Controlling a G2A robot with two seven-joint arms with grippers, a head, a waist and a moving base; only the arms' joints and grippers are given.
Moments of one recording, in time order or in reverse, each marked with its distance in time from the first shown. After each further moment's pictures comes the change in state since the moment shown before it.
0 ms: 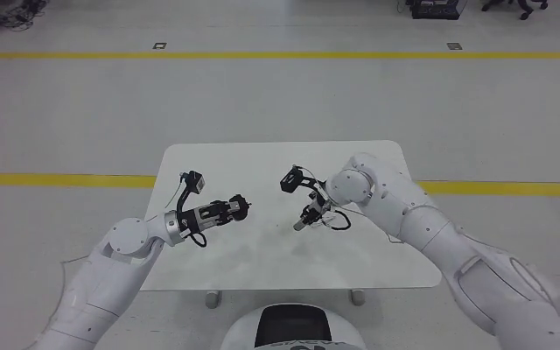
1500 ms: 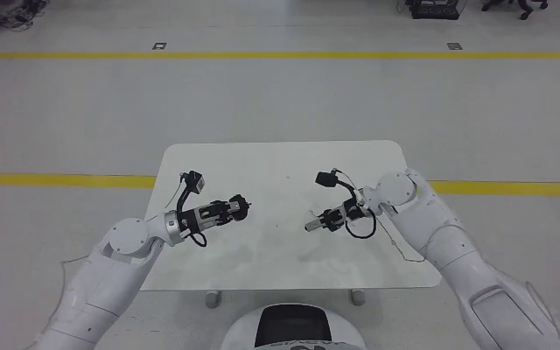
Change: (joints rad) left arm 0.000 0.000 0.000 0.000 0.000 0.000 0.000; right arm -0.245 0.066 0.384 0.030 0.409 0.074 0.176
